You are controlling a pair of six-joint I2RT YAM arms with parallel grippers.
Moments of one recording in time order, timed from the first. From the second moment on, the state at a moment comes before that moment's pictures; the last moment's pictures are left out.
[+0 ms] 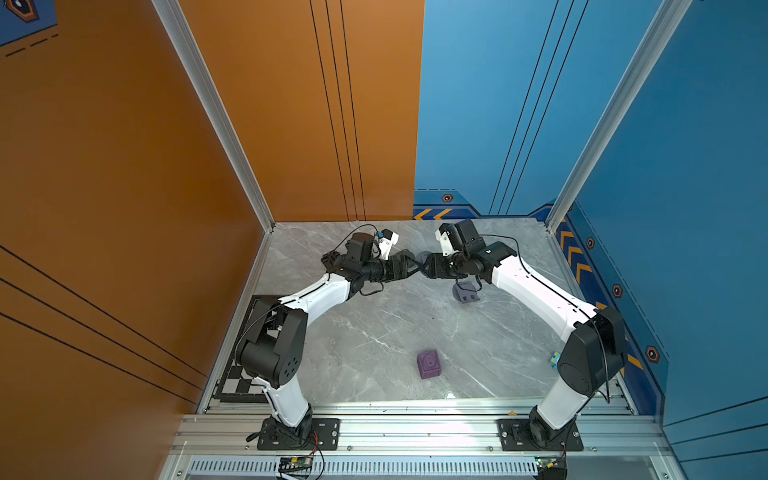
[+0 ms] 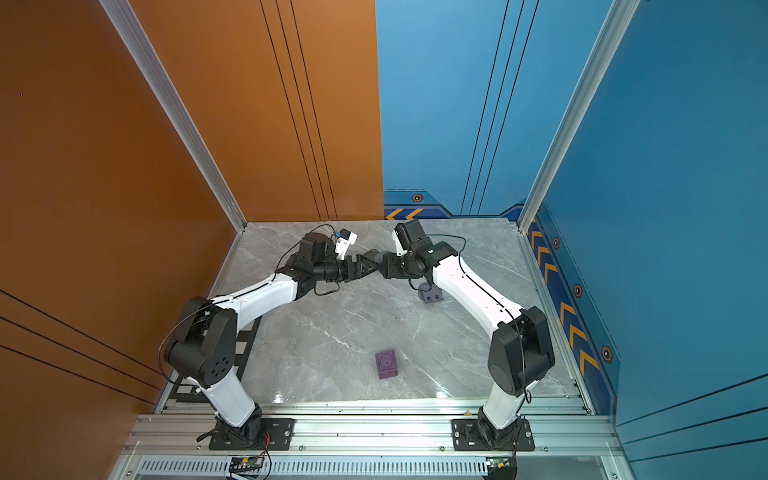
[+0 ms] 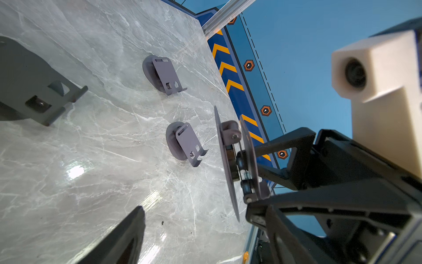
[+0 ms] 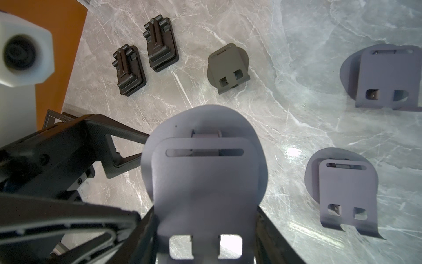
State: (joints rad) left arm -0.40 1.74 1.17 0.08 0.73 -0.64; right arm 0.55 1.71 1.53 -0.69 -0.13 0.42
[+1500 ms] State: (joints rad) left arm -0.33 1.77 1.13 0.24 0.71 -0.72; right arm 0.57 2.01 1.94 -0.94 -0.27 0.42
